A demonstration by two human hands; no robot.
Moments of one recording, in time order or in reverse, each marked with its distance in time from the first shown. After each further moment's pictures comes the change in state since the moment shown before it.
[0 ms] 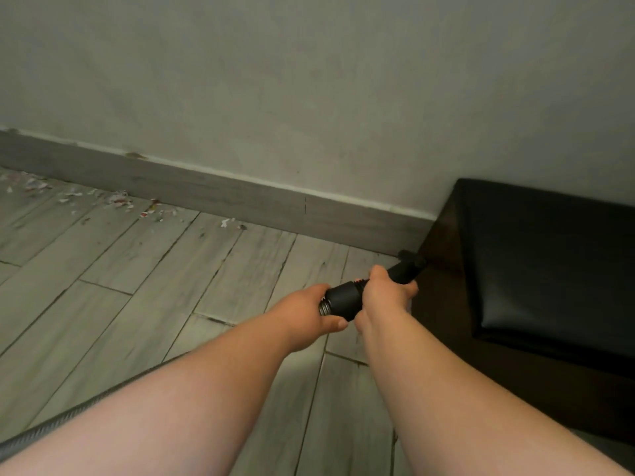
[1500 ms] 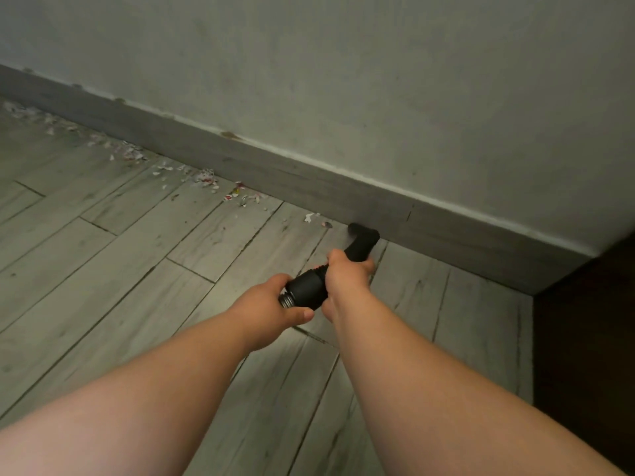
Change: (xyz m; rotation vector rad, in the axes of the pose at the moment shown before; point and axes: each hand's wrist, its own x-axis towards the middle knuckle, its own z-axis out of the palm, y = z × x) left_hand -0.015 -0.170 -0.105 -0.176 0.229 -0.315; right_hand -0.026 0.111 0.207 -0.239 -0.354 0.102
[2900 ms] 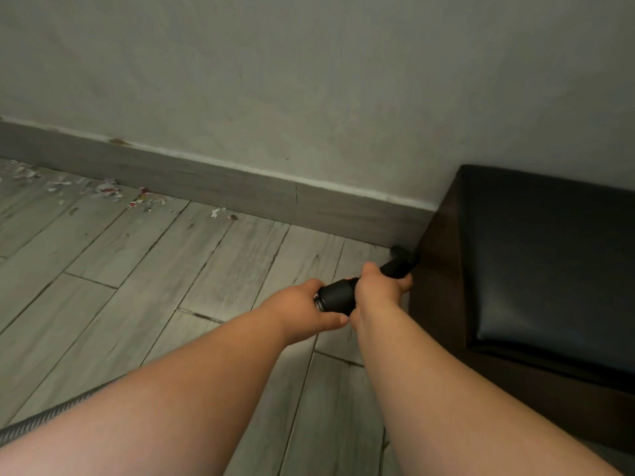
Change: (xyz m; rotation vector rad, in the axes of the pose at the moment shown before) left_hand -0.036 0.157 0.153 0.227 -0.221 0.198; right_hand -0.005 -0.061 -0.237 0.189 0.343 -0.065
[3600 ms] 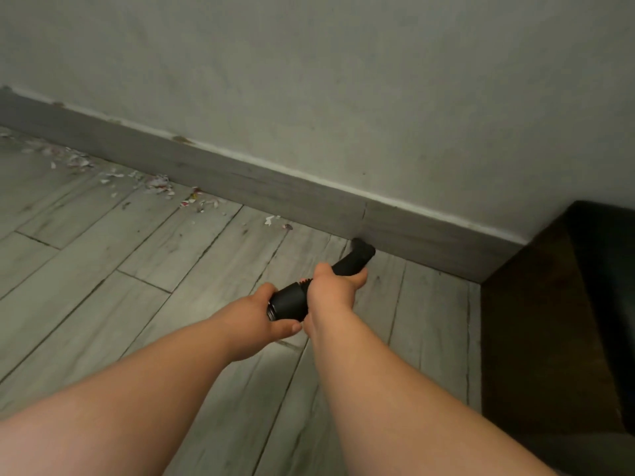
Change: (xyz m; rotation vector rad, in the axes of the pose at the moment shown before) left_hand -0.012 -0.155 -0.096 -0.014 0.077 -0.133; right_hand -0.071 0.077 0.163 -0.178 -0.215 0.063
